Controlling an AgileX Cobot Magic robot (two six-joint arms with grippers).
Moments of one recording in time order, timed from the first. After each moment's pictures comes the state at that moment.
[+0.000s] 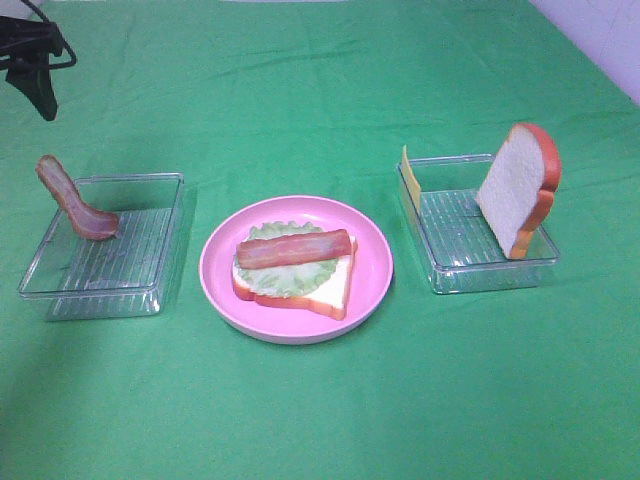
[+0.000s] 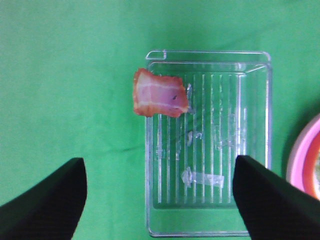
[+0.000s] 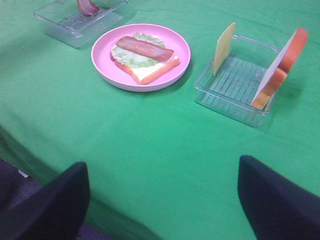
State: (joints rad) left arm -0.08 1.84 -1.60 -0.03 1.06 -0.18; right arm 0.56 -0.01 -0.51 0.08 1.08 -0.12
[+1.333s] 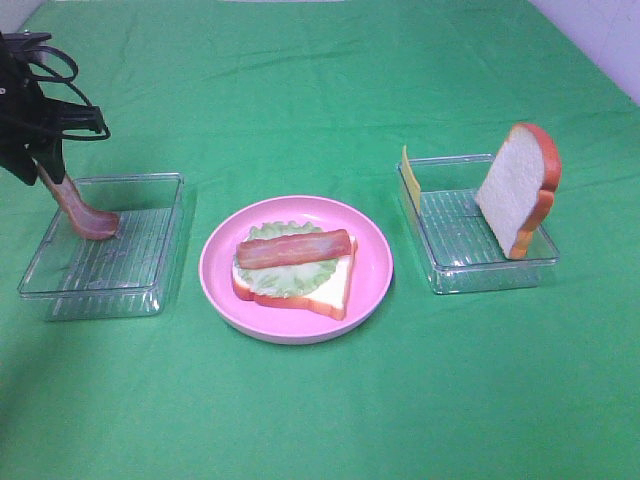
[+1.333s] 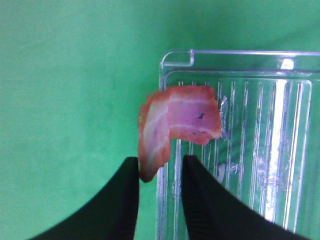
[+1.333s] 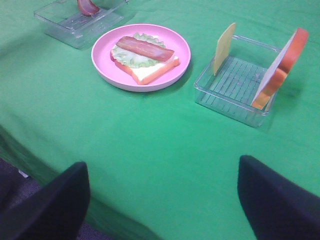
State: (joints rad) left arm -0.08 2.07 -1.60 0.02 0.94 -0.20; right arm 0.56 -0.01 -0.51 0.08 1.08 -0.12
